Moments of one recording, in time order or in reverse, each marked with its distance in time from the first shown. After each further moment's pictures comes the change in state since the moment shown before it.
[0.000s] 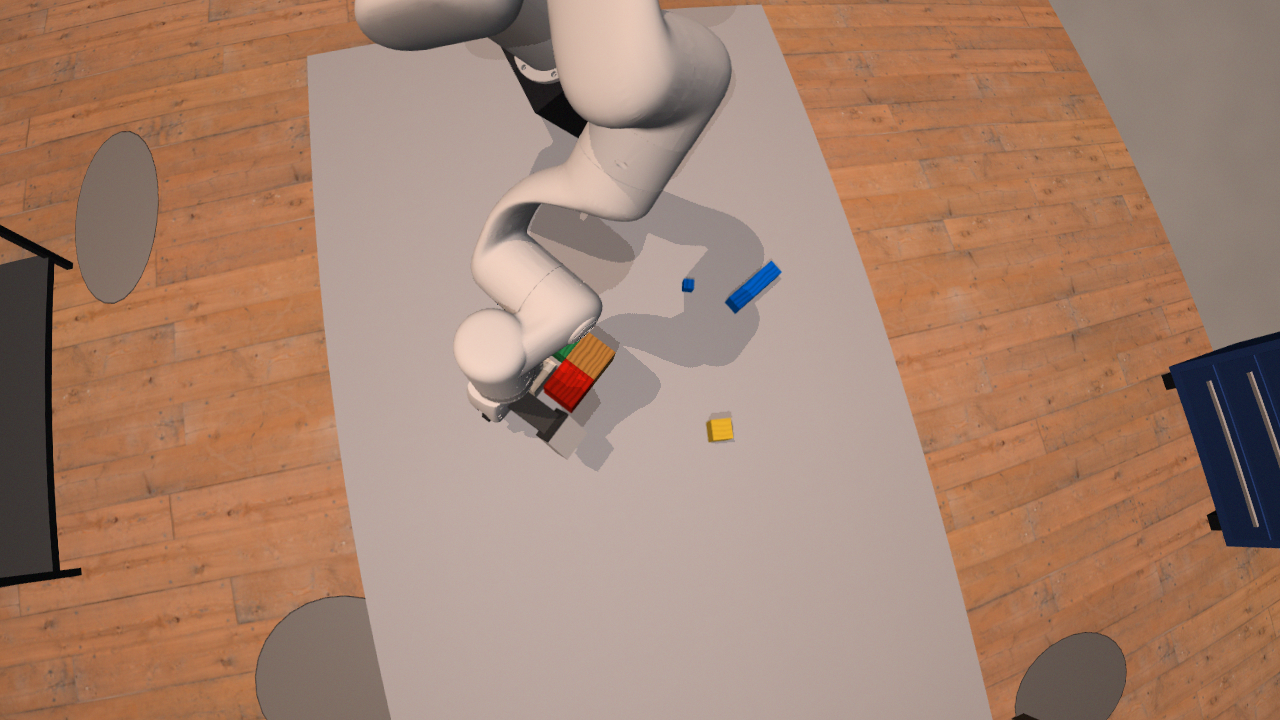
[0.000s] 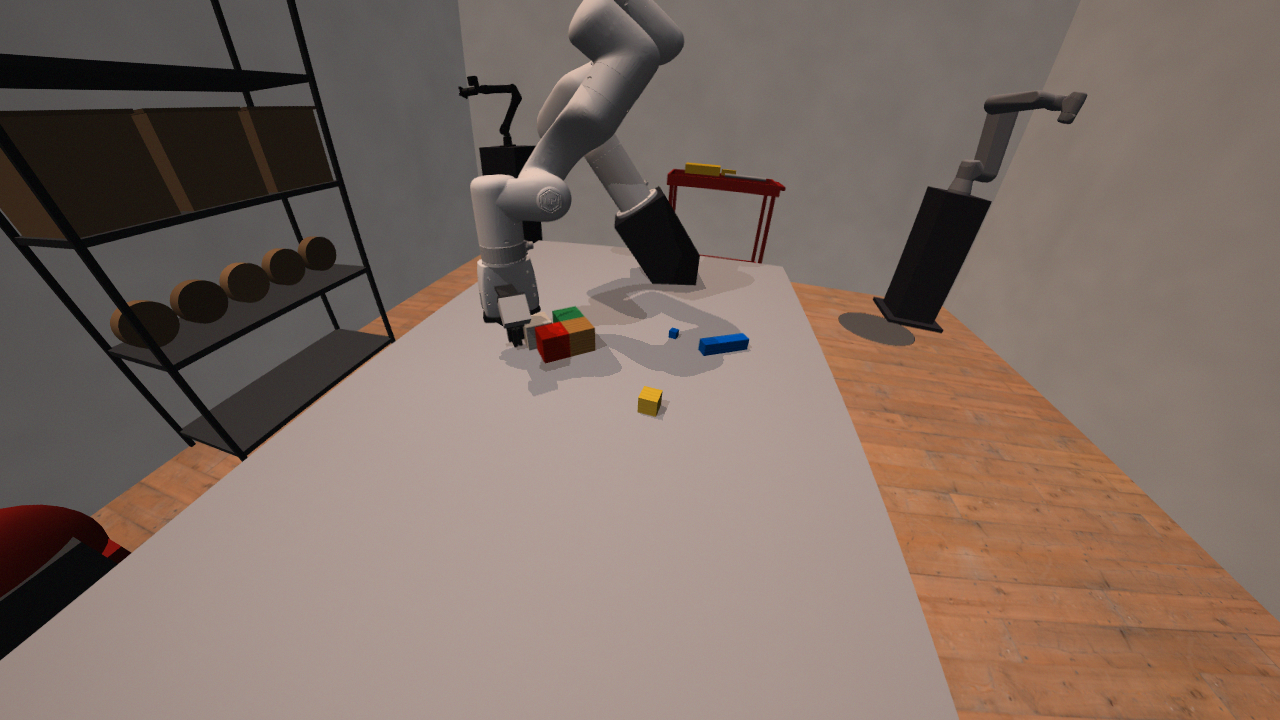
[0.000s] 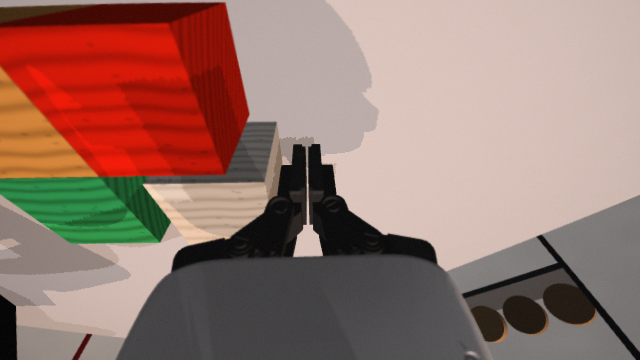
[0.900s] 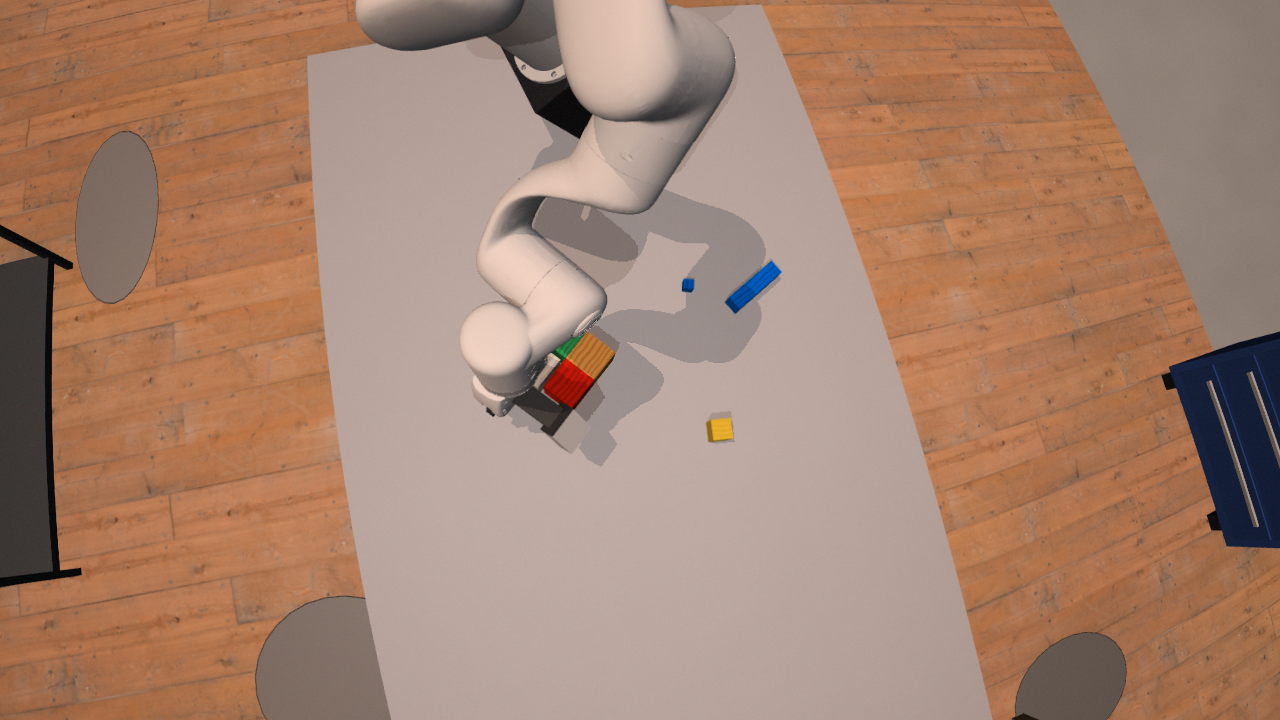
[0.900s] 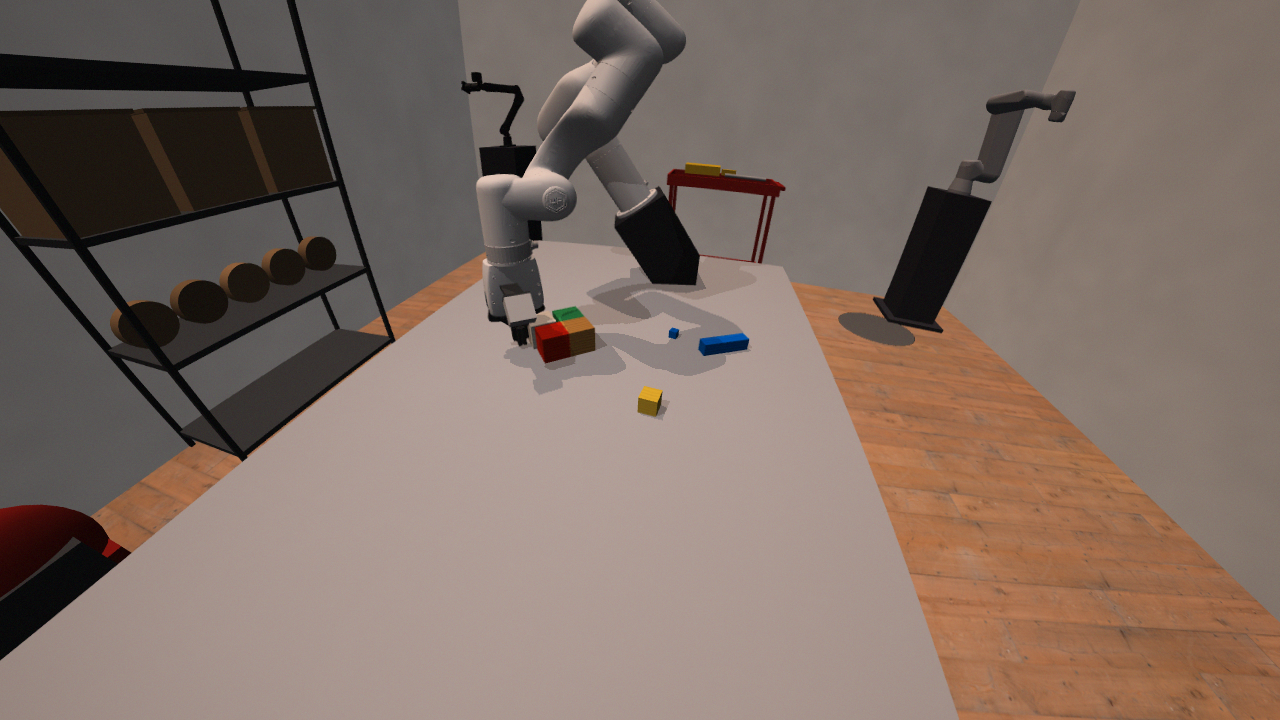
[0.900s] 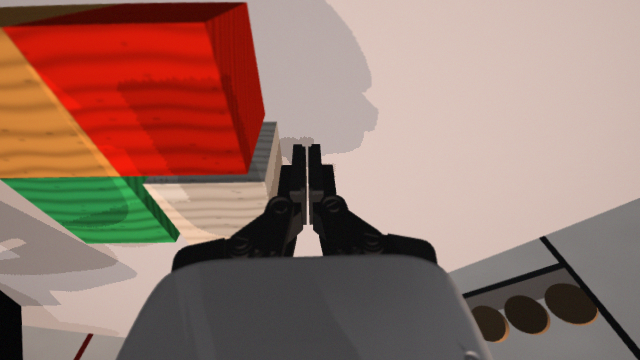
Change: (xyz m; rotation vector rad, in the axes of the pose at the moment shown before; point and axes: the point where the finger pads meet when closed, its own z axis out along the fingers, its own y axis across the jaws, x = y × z) arm 0.000 -0.009 0.000 0.000 0.000 0.000
